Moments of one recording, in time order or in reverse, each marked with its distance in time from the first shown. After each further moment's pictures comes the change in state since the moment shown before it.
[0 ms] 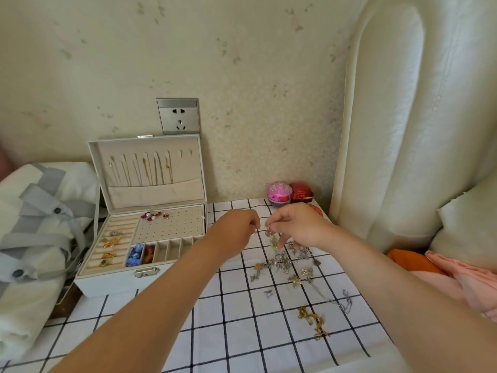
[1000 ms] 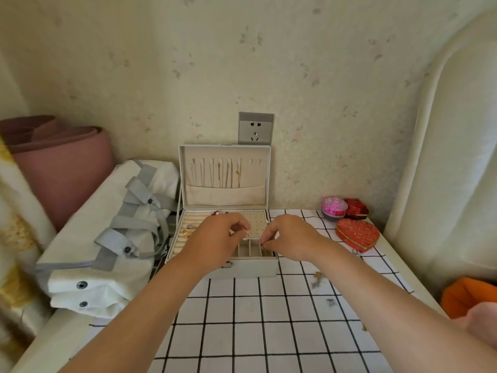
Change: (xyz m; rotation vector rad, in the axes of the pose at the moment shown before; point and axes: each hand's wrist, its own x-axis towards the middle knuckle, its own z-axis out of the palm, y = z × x) left_hand -0.122 -0.080 -0.093 -0.203 0.228 -0.183; right_hand 0.020 -0.098 0.114 -0.482 -0.059 -0.162
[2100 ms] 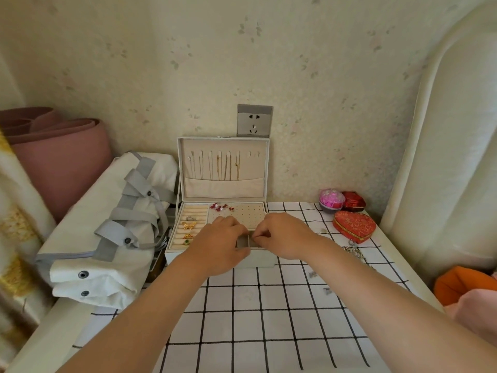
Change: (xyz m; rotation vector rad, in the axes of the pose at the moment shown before) left_hand -0.005 -0.021 0.024 0.422 -0.159 0.139; right_hand -0.001 -0.001 0.016 -0.168 -0.018 -0.142
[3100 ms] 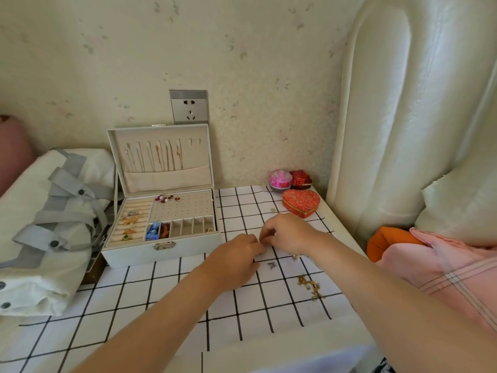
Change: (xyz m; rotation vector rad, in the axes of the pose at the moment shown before) left_hand 0.015 0.119 0.070 -0.029 -0.133 0.314; right_hand -0.078 0.111 -0.003 0.081 -0.027 0.164
